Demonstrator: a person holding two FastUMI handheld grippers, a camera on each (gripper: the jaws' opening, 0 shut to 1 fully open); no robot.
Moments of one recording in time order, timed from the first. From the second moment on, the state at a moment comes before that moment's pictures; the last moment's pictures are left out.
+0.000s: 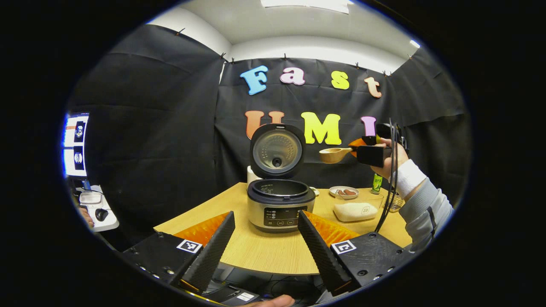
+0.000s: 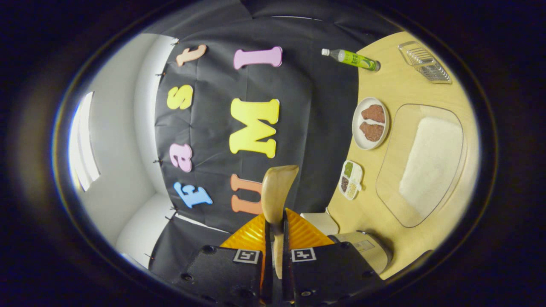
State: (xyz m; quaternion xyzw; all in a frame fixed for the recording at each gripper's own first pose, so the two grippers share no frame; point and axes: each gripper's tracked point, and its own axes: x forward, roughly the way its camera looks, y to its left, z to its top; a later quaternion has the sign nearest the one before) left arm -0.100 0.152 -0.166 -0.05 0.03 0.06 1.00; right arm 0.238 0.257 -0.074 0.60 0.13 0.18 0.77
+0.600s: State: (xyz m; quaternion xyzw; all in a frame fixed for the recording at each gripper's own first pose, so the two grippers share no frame) left arm -0.112 0.177 -0.181 -0.06 0.03 0.07 1.00; right arm 0.224 0.360 -0.055 0.35 0.07 0.20 0.91
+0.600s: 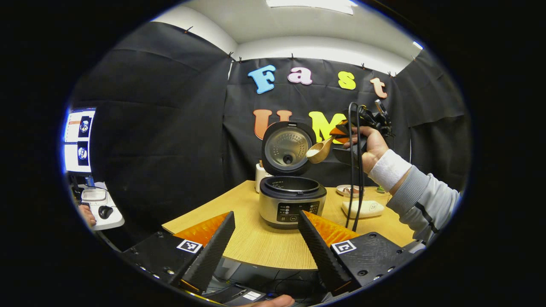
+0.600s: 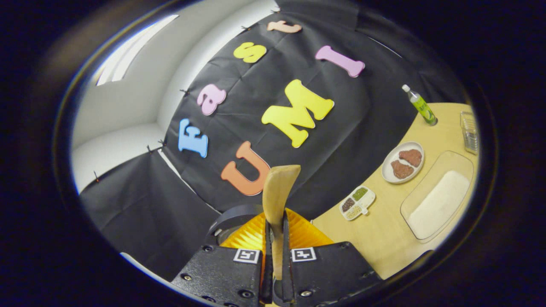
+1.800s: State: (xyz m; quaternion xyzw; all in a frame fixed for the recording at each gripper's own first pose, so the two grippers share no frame) left arm -0.114 0.186 -0.190 -0.07 0.05 0.08 0.99; right arm 0.196 0.452 -0.095 -0.05 0.00 0.23 0.97
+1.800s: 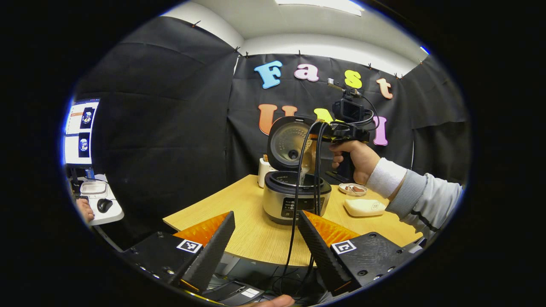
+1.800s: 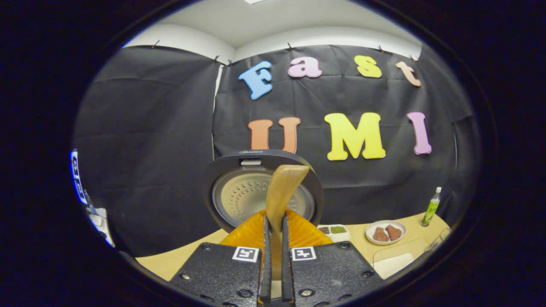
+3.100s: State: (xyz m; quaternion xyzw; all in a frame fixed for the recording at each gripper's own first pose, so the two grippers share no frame) left arm -0.103 0.149 -0.186 -0.03 0.06 0.07 1.00; right arm 0.189 0.310 -0.050 -0.15 -0.07 0.17 0.97
